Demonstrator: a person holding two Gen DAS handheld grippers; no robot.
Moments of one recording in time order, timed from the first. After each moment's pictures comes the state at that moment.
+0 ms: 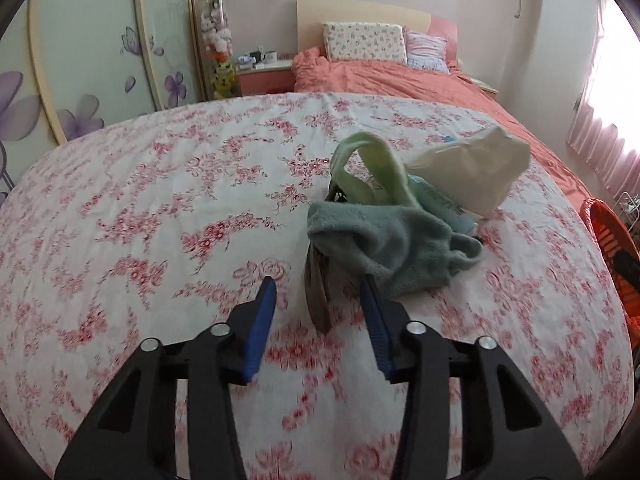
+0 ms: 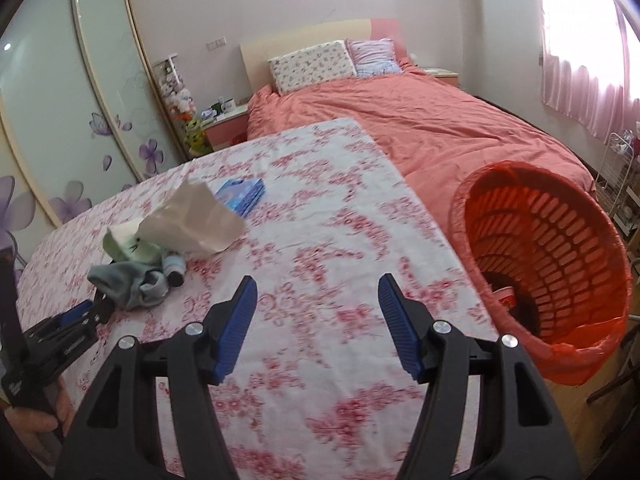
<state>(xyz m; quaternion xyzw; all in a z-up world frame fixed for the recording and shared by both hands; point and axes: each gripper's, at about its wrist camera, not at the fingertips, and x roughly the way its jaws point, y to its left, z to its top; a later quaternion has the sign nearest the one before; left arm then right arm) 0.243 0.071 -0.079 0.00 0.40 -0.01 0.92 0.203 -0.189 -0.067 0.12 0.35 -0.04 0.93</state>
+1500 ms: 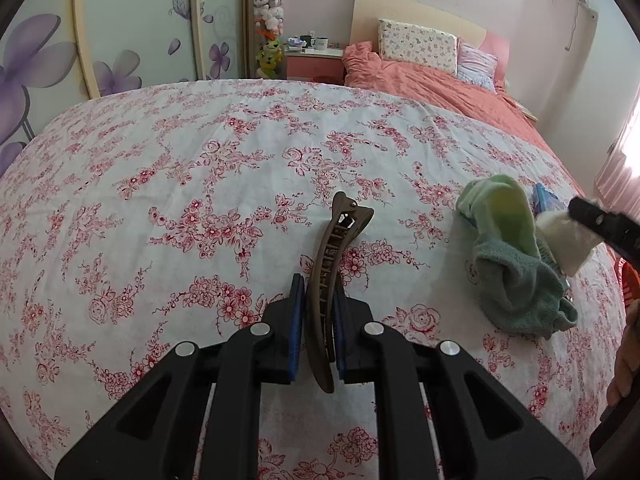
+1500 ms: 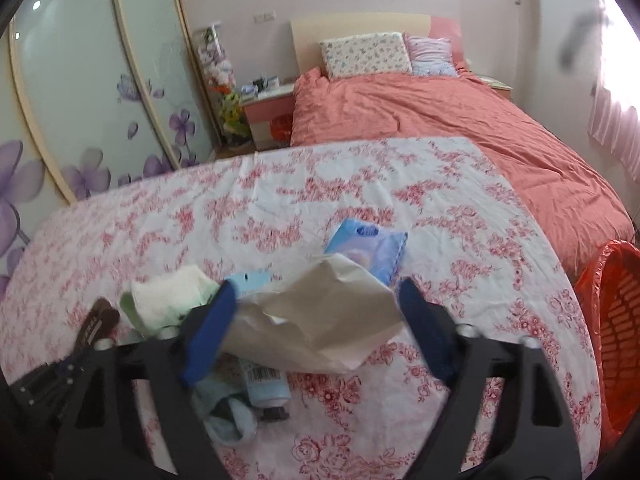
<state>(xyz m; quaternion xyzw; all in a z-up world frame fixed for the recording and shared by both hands) 0.264 0.156 -0.084 -0.06 0.42 0.05 0.90 0.341 -0.081 -0.066 0.06 0.38 0.02 0.92</state>
